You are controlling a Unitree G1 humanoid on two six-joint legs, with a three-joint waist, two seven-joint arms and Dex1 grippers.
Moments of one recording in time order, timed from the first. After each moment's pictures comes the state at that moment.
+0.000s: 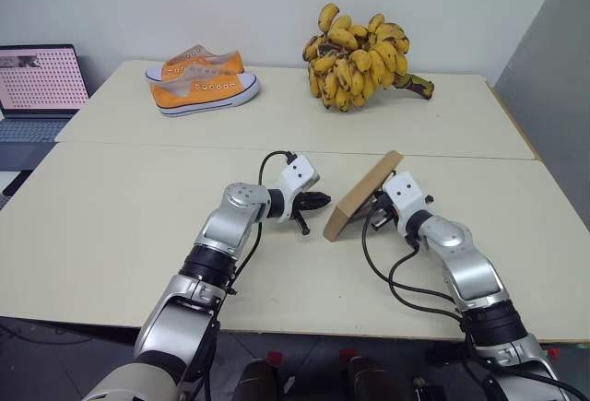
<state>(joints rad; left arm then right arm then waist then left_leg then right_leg) -0.76 0.29 -0.20 0.42 -0.02 0.38 -0.91 -0.44 -0.35 0.16 -0.01 -0.06 0.47 0.39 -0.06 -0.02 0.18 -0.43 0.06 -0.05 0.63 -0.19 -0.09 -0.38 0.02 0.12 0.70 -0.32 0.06</state>
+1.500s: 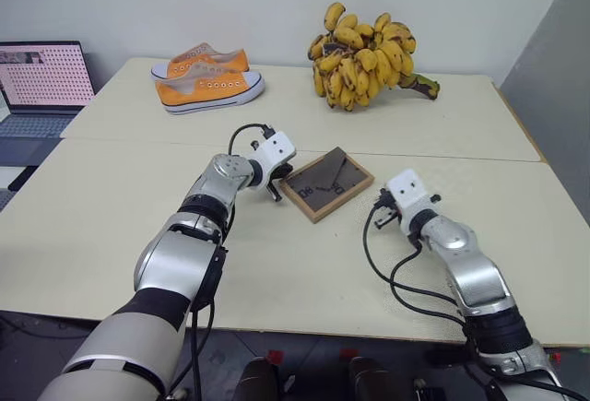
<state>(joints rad) -1.18 0.33 -0.19 1.31 0.21 -0.12 -0.69 -0.37 -0.35 0.13 -0.15 -0.10 0.56 0.32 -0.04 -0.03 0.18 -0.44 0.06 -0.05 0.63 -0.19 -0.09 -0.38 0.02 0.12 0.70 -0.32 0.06</state>
